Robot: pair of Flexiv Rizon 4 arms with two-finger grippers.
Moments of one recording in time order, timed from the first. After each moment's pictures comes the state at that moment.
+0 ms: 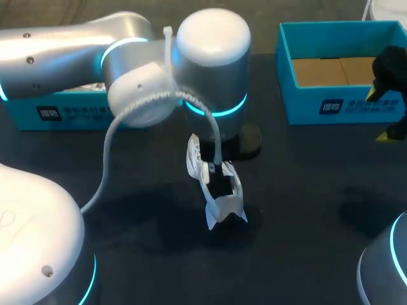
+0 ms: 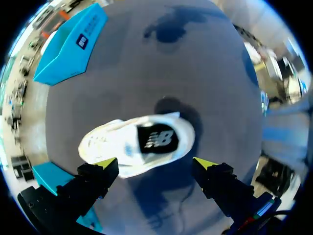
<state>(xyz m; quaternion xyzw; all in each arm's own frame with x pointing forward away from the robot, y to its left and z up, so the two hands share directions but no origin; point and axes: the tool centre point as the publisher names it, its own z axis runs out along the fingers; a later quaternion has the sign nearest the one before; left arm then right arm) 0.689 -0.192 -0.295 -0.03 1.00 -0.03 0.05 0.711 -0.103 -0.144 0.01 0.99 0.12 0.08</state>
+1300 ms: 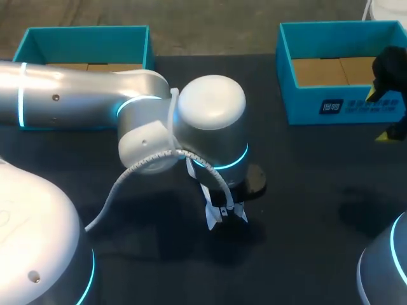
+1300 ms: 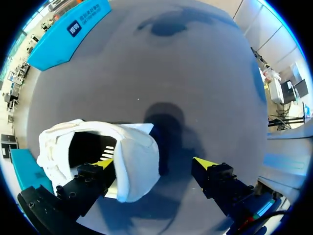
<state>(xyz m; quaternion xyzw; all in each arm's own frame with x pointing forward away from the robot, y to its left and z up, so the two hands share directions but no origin) 0.641 -0.214 -0.378 -0.10 0.99 -0.06 0.02 0.711 -0.103 -0.144 0.01 0.99 0.12 0.08</state>
